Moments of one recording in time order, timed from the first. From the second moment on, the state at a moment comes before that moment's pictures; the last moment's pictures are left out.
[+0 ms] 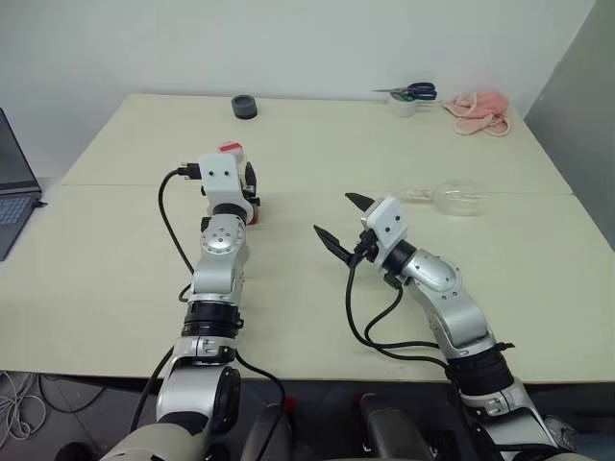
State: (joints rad) left arm -0.67 0.20 0.14 0.36 -0.03 0.11 0.03; right arm -0.46 -0.18 0.20 -0.11 0.11 0.22 0.50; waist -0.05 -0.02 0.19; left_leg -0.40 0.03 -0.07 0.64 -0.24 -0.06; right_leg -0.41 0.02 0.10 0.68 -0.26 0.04
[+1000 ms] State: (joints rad) left arm -0.49 0.38 0.00 -0.13 -0.38 0.38 -0.67; right arm -0.85 -0.24 0.15 -0.18 0.43 0.82 0.55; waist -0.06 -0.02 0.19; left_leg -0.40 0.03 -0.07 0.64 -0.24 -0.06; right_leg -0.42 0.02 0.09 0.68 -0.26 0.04
